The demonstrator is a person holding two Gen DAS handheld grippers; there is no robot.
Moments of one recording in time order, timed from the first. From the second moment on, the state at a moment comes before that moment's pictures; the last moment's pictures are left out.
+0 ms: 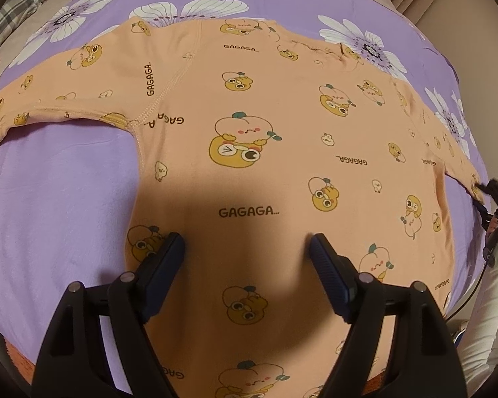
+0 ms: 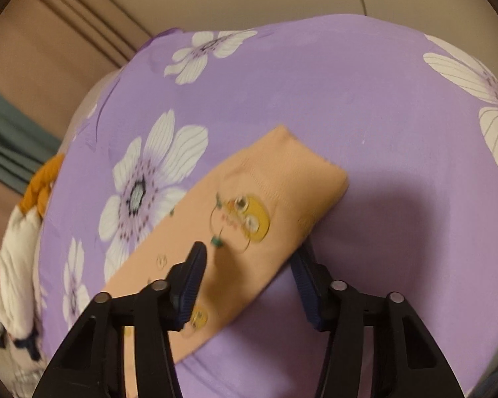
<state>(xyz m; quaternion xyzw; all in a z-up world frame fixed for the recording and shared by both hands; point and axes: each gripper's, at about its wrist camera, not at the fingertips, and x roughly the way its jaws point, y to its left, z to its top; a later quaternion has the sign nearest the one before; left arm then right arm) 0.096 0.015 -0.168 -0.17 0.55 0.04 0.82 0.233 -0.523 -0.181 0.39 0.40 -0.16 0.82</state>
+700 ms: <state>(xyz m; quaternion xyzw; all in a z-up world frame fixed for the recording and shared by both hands) 0.101 0.016 -0.164 -0.18 0.54 0.03 0.82 0.230 -0.557 -0.172 0.38 0.38 -0.17 0.83</state>
